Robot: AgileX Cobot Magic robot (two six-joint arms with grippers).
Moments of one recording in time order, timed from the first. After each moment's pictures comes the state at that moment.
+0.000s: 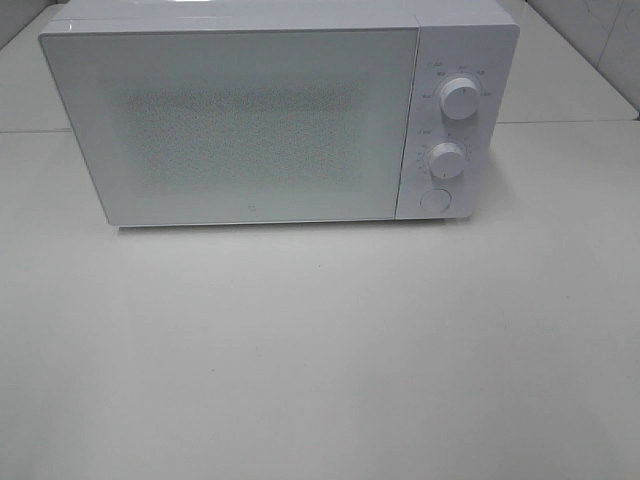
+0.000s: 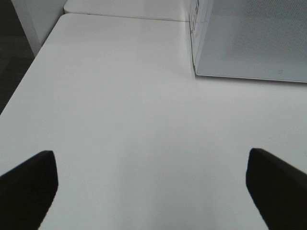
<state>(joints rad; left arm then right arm) 0.06 0.00 -0.52 -0.06 1.09 0.01 0.02 0.00 -0.49 -0.08 0.97 0.03</state>
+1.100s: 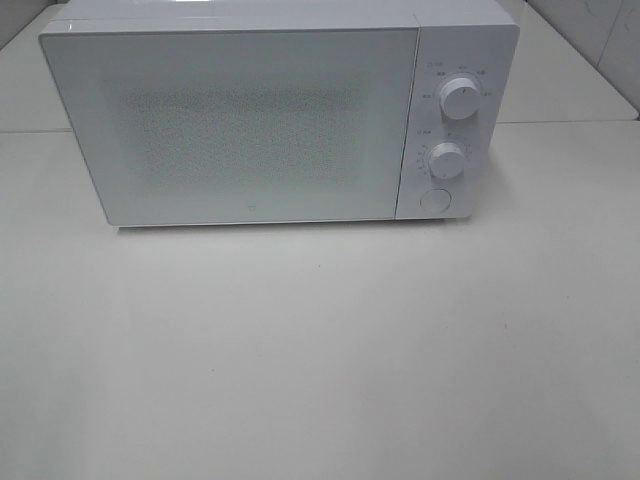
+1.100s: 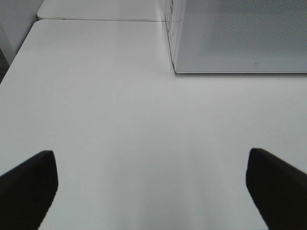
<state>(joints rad) -0.04 0.00 -0.52 -0.05 1.09 0.00 0.02 0.00 -0.49 -0.08 0.97 0.03</state>
